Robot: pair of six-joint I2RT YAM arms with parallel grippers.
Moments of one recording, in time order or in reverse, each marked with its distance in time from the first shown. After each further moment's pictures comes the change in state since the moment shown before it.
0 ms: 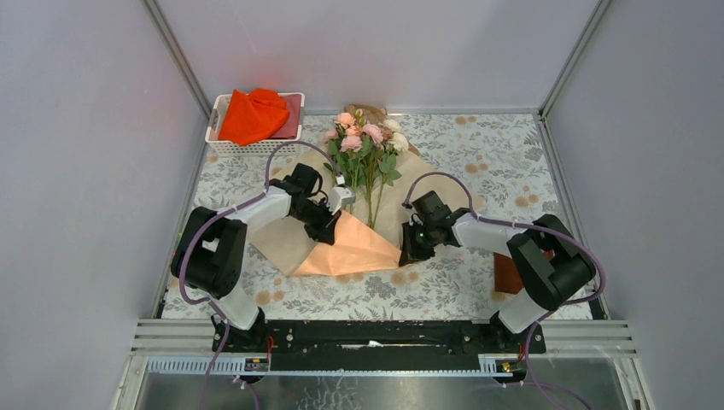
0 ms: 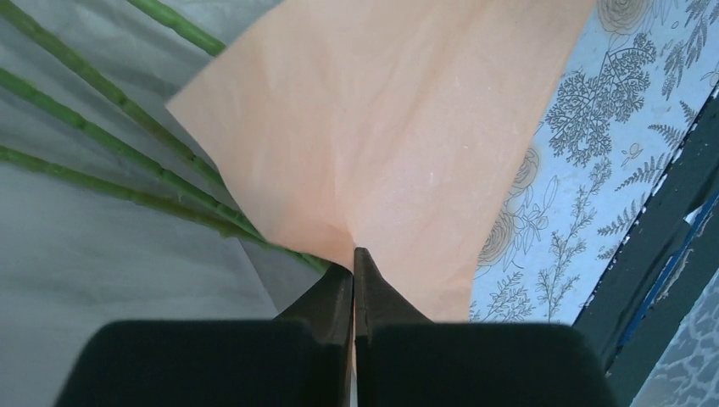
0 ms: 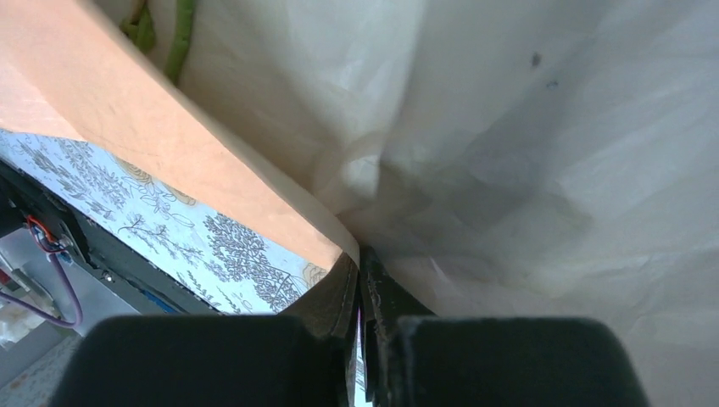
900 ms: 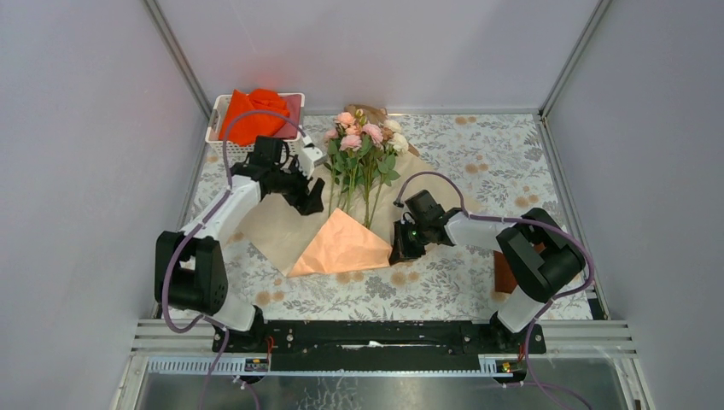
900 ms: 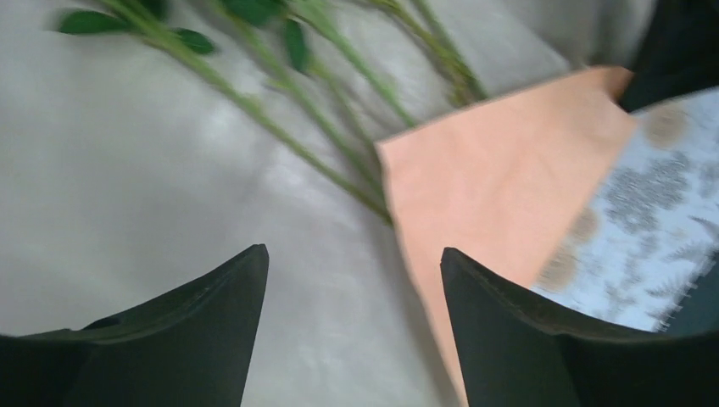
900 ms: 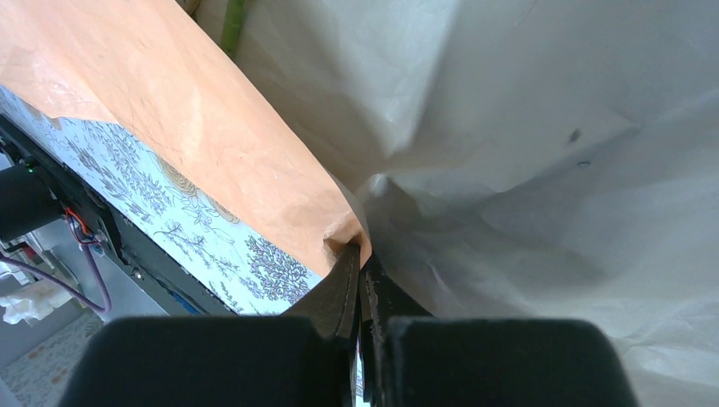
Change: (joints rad) left arm 0.197 -0.120 0.177 0.019 -0.050 -0.016; right arm 0.027 0.066 0.029 0.083 -0.055 0.020
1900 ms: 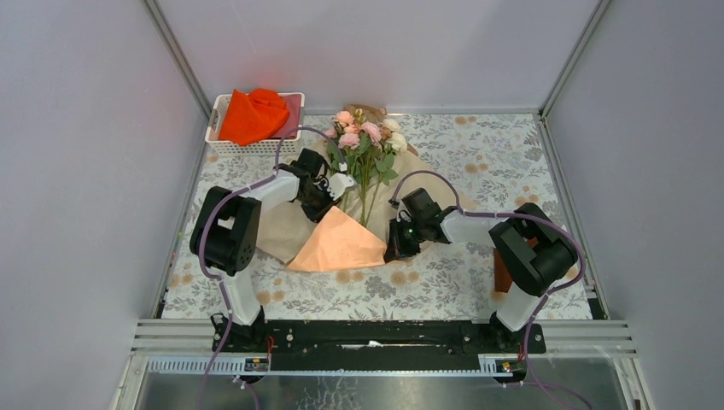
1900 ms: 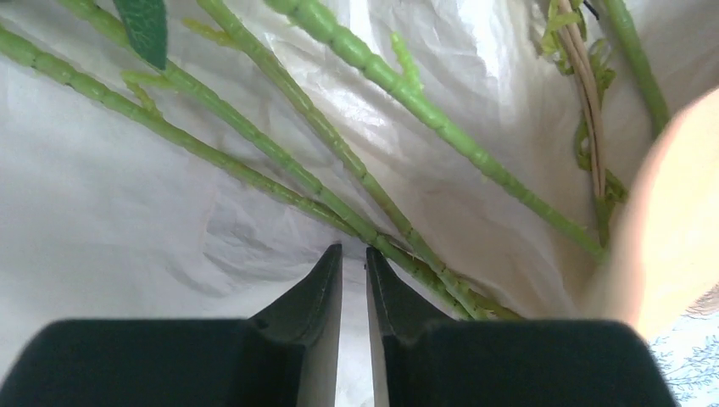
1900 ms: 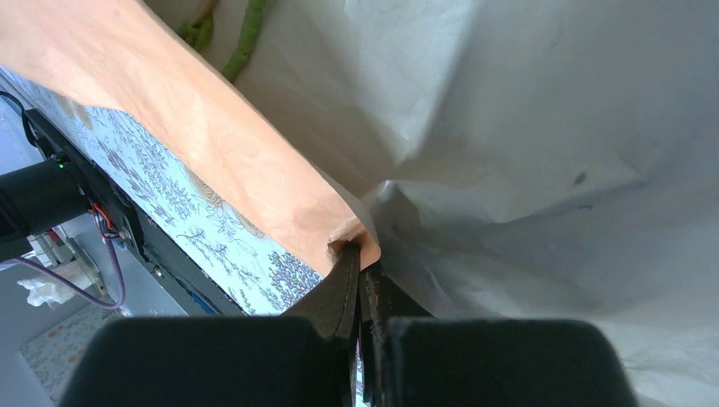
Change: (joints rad) left arm -0.170 0.307 0.011 0.008 -0.245 0.115; right arm 0.003 0.051 0.023 0.057 -0.056 0.010
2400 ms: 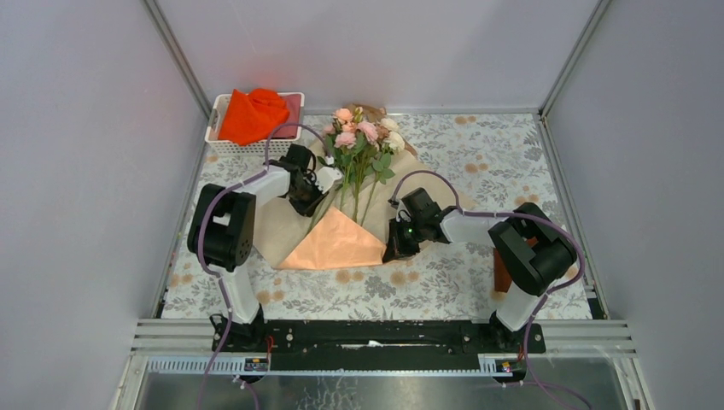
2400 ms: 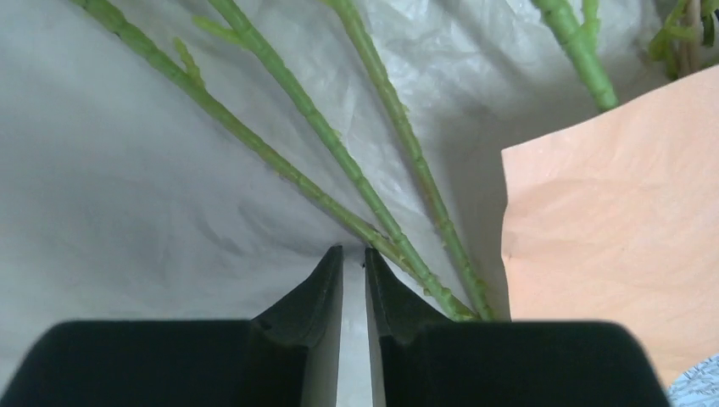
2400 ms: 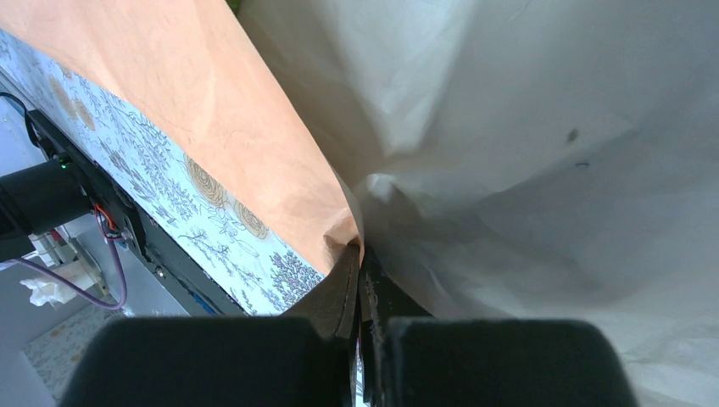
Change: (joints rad) left arm 0.085 0.017 0.027 -0.001 -0.079 0.004; right arm 0.000 0.005 0.003 0.006 -0.006 0.004
